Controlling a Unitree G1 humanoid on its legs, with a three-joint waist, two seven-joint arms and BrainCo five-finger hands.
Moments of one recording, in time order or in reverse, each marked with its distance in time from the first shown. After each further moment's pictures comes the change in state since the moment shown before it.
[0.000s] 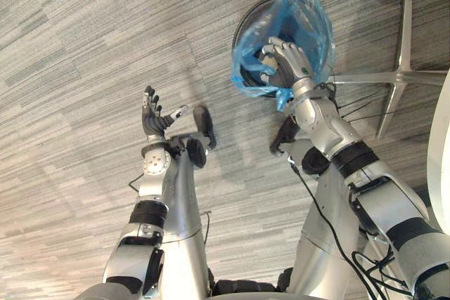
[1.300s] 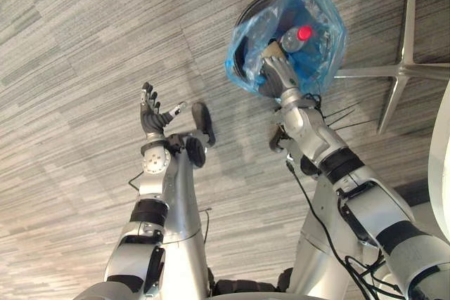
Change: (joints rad) left arm -0.004 -0.010 0.020 -0.001 0.024 -0.002 0.001; right arm 0.085 0.092 -0.036 -0.120 0.135 0.002 -0.004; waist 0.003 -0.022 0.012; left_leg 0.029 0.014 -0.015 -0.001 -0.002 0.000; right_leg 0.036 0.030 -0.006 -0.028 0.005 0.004
